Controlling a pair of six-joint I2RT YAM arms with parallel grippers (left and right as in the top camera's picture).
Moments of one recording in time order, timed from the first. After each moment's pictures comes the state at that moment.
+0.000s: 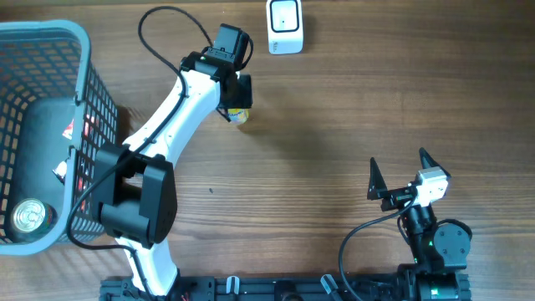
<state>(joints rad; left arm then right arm) -0.36 1.96 1.57 -0.84 -0.06 -0.30 0.00 0.02 0.01 0.01 -0.18 -0.01</state>
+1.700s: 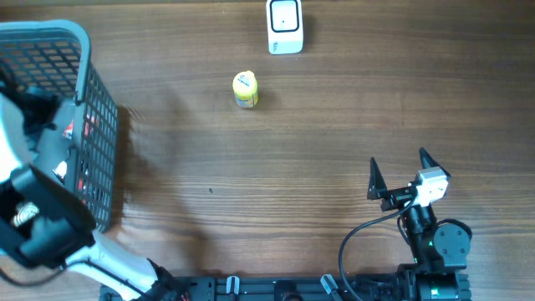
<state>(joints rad) 0.60 1.94 1.62 -0.94 -0.11 -0.61 0.01 0.02 0.01 0.01 -0.18 -0.01</state>
